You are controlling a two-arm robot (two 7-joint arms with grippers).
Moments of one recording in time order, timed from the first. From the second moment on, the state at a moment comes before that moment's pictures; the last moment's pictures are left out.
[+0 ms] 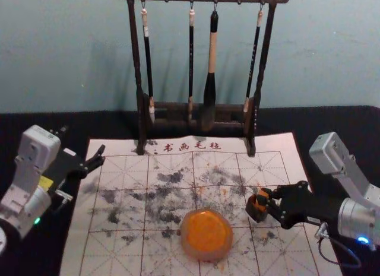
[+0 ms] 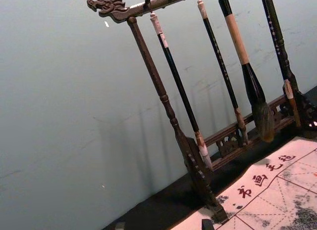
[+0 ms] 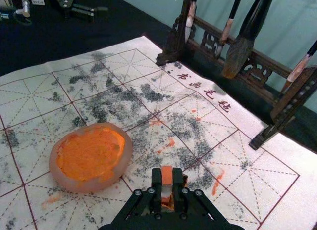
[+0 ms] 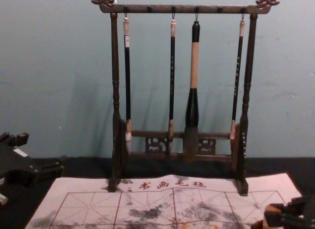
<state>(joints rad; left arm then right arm) -0.20 0.60 0.45 -1.41 -0.25 -0.12 0.03 0.19 0.67 -0.45 -1.59 0.37 0.23 0.55</state>
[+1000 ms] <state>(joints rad) -0.20 0.60 0.45 -1.41 -0.25 -0.12 0.03 0.20 0.66 -0.46 -1.58 0.36 0.24 0.55</state>
